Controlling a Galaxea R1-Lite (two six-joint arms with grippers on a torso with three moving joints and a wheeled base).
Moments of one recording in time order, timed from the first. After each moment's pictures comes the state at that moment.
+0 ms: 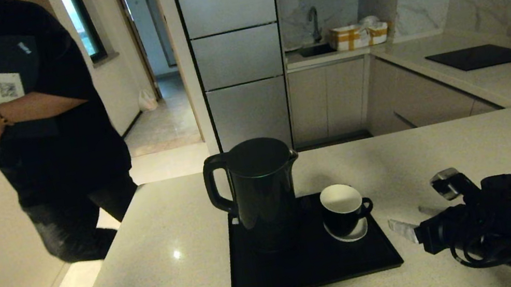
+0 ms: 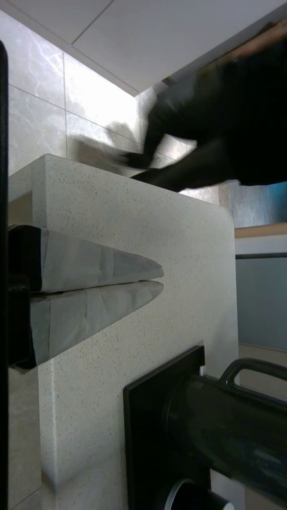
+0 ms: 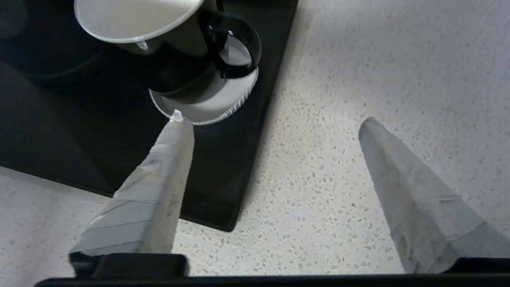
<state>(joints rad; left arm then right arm) 0.00 0.00 0.00 -0.01 -0.01 0.02 0.20 2.17 -0.19 -1.52 0.16 0.02</state>
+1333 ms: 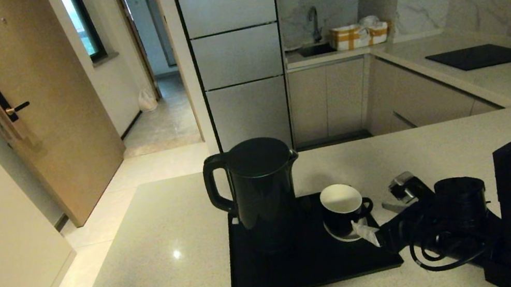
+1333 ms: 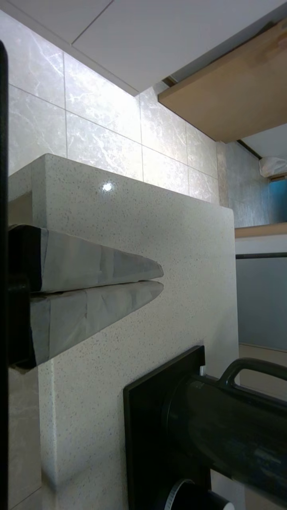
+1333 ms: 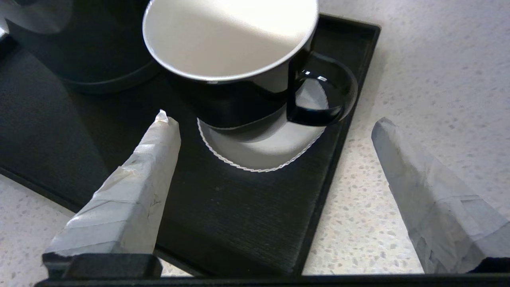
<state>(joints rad) 0.00 0.00 0.00 -0.01 -0.01 0.02 0.32 2.29 -0.37 -1.52 0.16 -0.02</state>
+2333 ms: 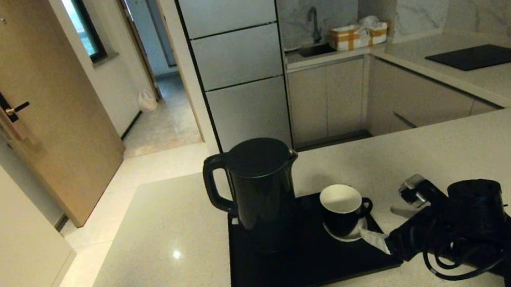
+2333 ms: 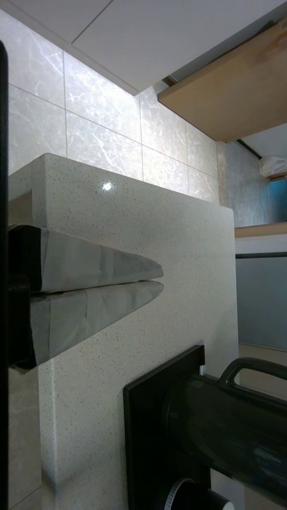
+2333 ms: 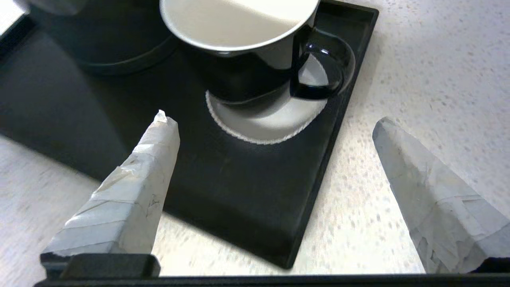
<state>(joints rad) 0.00 0.00 0.00 -0.01 -0.01 0.02 0.33 2.22 -0.26 -1.52 0.15 -0.02</state>
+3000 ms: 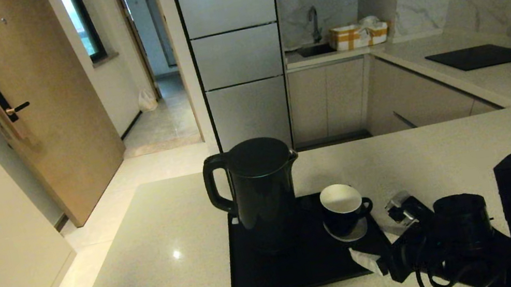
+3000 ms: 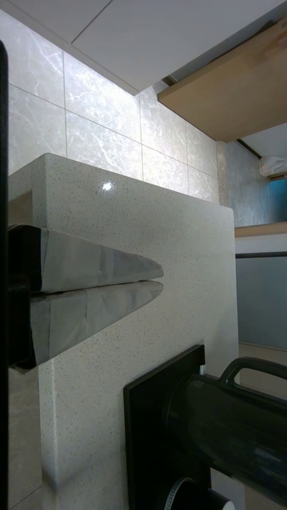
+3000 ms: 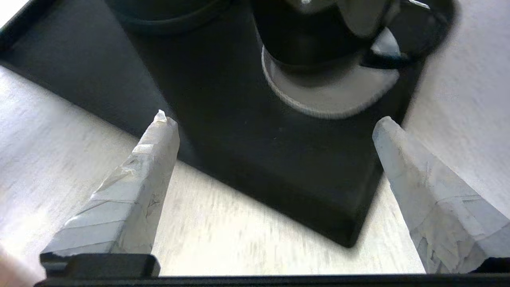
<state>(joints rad) 0.00 0.00 0.00 -0.01 -0.01 0.02 0.43 2.27 -0.26 -1.52 0.15 -0.01</state>
